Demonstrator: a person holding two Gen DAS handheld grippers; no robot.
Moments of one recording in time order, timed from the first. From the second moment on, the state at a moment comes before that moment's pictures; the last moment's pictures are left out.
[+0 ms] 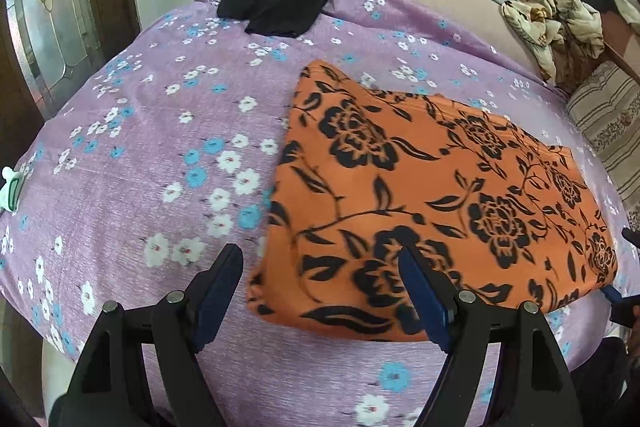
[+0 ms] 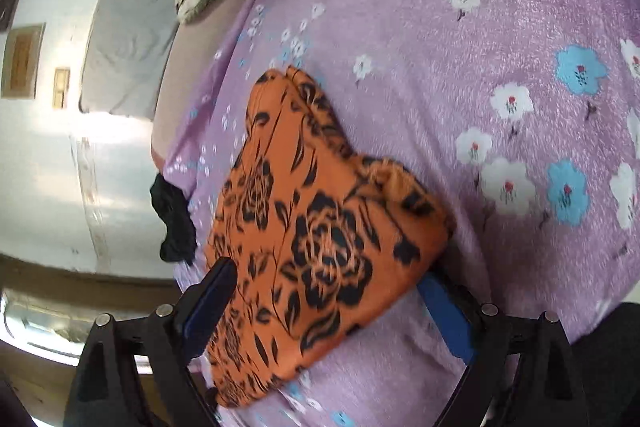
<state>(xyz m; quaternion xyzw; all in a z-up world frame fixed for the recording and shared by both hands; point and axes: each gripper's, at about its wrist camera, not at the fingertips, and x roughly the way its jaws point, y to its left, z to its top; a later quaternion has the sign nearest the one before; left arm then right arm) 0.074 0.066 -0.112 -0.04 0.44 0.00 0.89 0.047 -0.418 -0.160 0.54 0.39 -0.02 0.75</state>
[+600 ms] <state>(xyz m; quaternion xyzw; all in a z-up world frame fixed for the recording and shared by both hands) 0.098 -0.006 -0.095 -0.04 0.44 0.00 0.90 0.049 -0.432 -0.148 0.48 0.40 0.00 0.78</state>
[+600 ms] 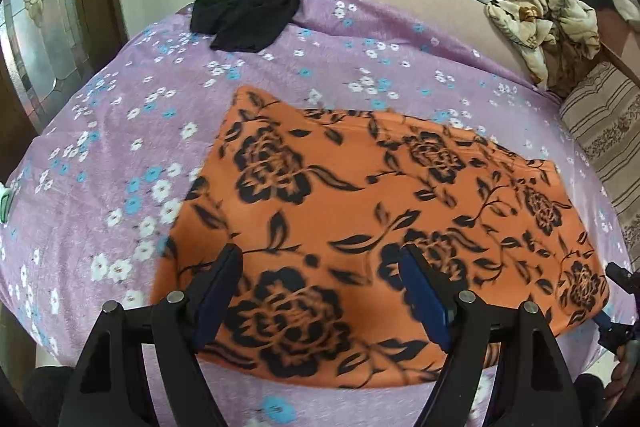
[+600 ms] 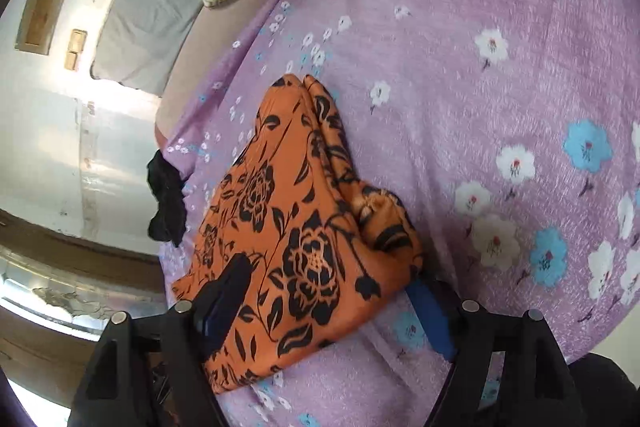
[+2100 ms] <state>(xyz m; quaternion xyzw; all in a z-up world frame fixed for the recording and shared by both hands) 0.109 -0.020 -0.115 -0.01 0.45 -0.02 0.89 0.069 -0.414 -0.147 0.42 0.43 -0.02 0.80</state>
